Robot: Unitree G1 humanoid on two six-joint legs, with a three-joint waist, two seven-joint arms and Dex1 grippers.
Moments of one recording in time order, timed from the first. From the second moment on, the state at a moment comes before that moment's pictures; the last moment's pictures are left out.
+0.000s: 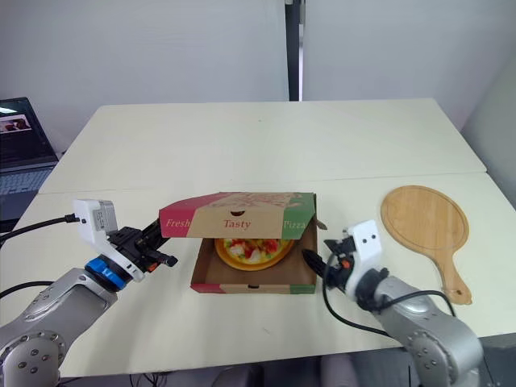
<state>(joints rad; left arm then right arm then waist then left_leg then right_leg) 0.07 0.55 0.42 -0.66 -1.08 0.77 -0.17 0.02 -0.35 -0.11 -0.80 0.69 1.07 0.27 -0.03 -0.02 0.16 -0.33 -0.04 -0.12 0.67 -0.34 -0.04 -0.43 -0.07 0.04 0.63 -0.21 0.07</state>
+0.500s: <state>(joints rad) 0.07 0.55 0.40 -0.66 -1.05 0.75 -0.19 -0.38 -0.59 -0.32 -0.59 0.87 1.02 0.43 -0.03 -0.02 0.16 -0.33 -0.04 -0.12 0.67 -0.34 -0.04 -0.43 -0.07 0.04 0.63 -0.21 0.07</state>
